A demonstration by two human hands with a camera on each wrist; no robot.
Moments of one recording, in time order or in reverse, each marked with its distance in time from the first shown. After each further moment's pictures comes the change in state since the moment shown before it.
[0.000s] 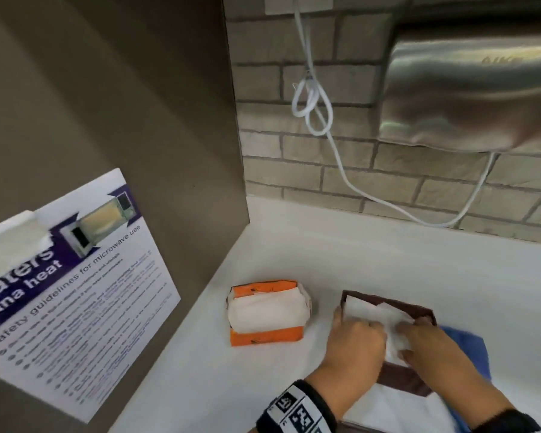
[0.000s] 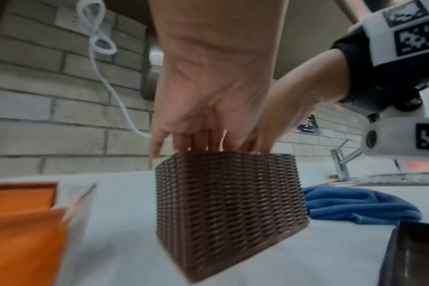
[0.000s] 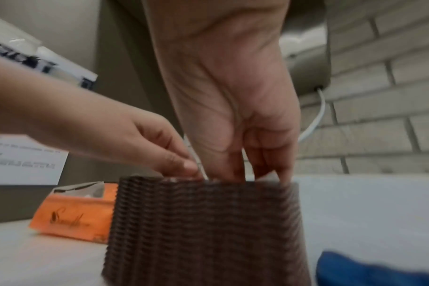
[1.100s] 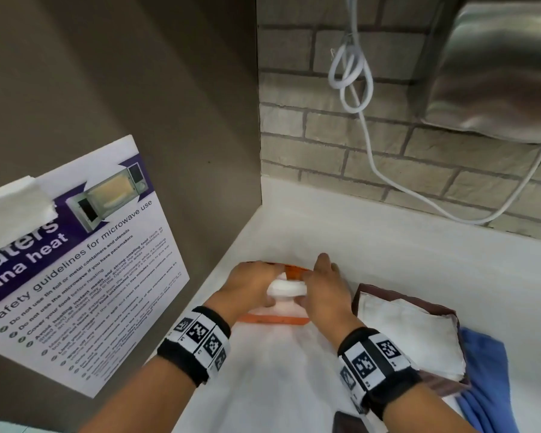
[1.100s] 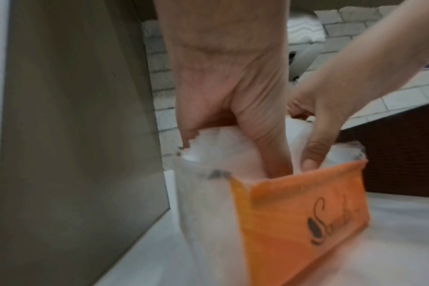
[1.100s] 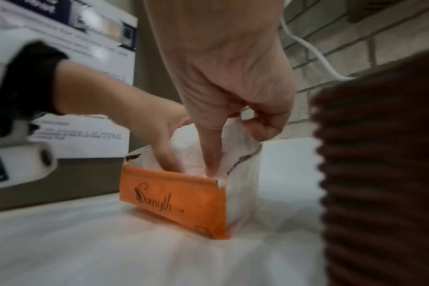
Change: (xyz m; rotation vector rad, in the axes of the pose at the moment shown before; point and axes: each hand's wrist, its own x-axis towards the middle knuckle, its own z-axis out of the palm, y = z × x) left_hand -0.021 -0.198 -0.034 0.020 -0.096 -0.244; right_hand 0.075 -0.166 0.004 0.166 0.081 -0.152
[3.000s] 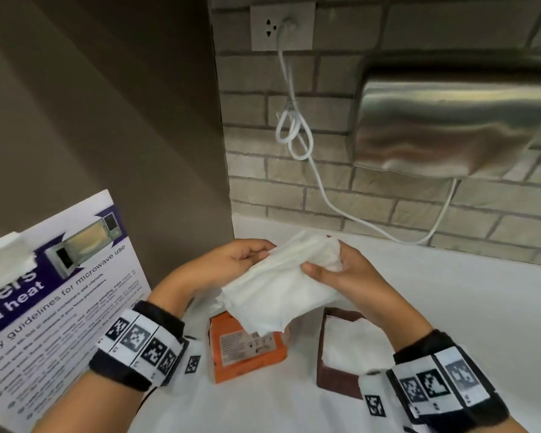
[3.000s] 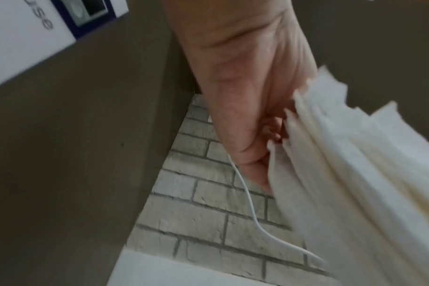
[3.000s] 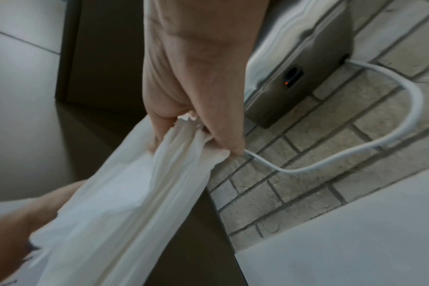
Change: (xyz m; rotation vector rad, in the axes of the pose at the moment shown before) left_hand -0.032 0.048 -0.139 -0.934 -0.091 0.224; right_hand -0.046 0.041 -0.144 1.183 0.012 -0.068
